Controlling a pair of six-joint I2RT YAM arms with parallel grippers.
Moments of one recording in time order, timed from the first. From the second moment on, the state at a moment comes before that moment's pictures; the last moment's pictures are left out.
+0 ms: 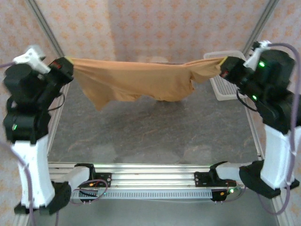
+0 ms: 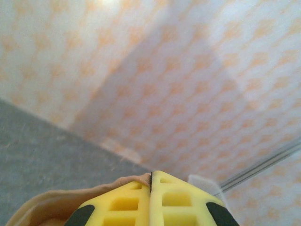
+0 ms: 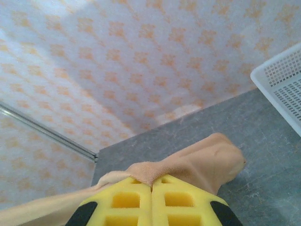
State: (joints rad) left arm 0.05 1.04 1.86 -0.91 0.12 -0.67; right arm 0.33 1.24 2.26 -1.28 0.08 0.65
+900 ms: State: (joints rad) left arm 0.04 2.03 1.98 -0.72 0.10 -0.64; right arm 0.15 2.30 2.77 -1.18 0.13 0.55
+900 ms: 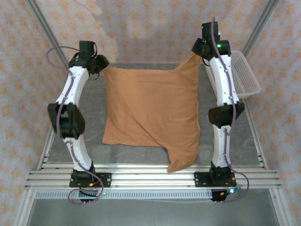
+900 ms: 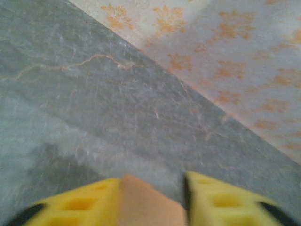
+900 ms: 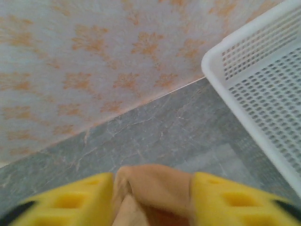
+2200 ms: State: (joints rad) left arm -0.10 2.31 1.84 -0.58 0.15 -0.65; right arm 0.15 2.72 2.62 -0.97 -0.14 0.73
